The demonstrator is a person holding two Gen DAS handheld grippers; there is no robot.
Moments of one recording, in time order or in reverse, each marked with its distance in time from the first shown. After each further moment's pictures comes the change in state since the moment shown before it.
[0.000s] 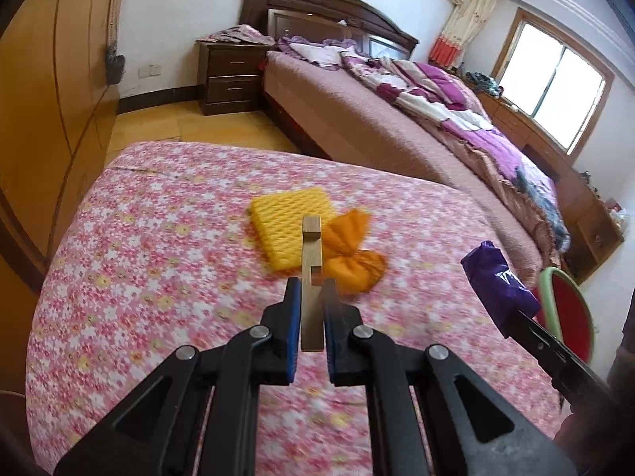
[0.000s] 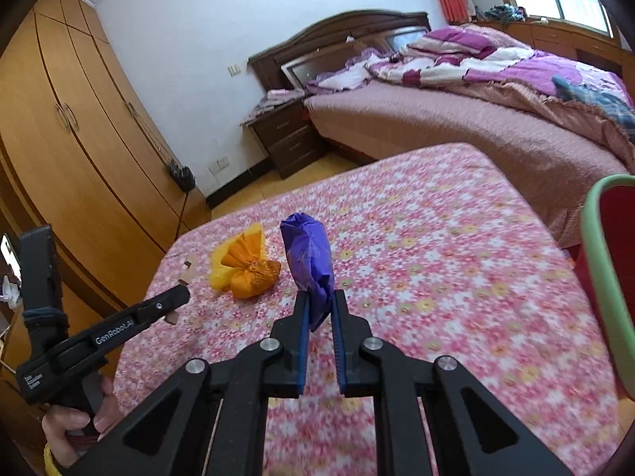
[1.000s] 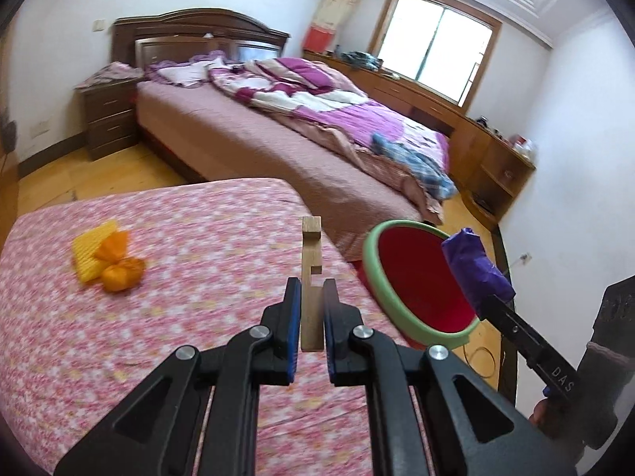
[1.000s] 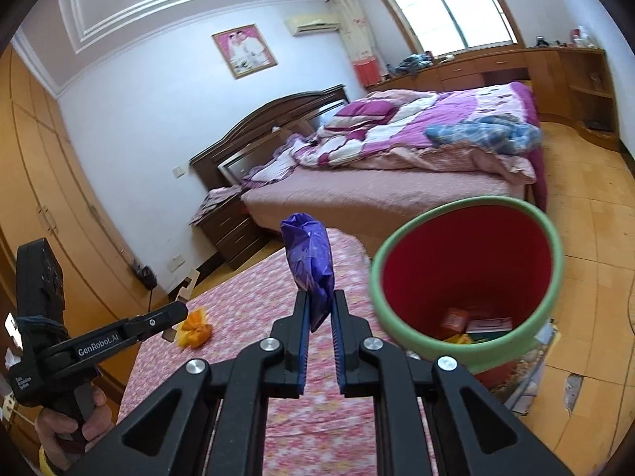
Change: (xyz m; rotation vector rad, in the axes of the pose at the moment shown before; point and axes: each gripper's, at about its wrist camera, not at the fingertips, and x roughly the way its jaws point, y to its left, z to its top) left arm -0.074 -0.190 -0.032 0.285 0.002 -0.317; right arm -0.195 -0.105 -0.032 0.195 -0.322 -0.171
